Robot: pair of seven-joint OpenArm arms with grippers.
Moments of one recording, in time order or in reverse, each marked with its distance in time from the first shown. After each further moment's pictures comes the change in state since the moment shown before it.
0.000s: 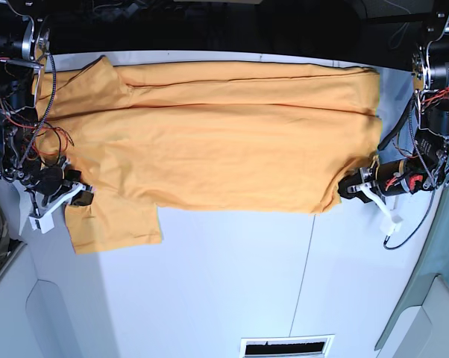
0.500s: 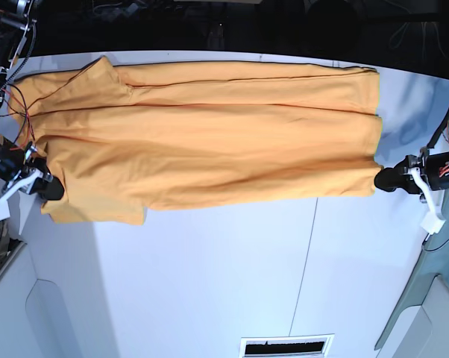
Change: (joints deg) left arm 15.3 -14.5 0.2 27.9 -23.1 0.0 15.3; right arm -15.1 2.5 14.1 27.9 20.1 0.4 -20.1
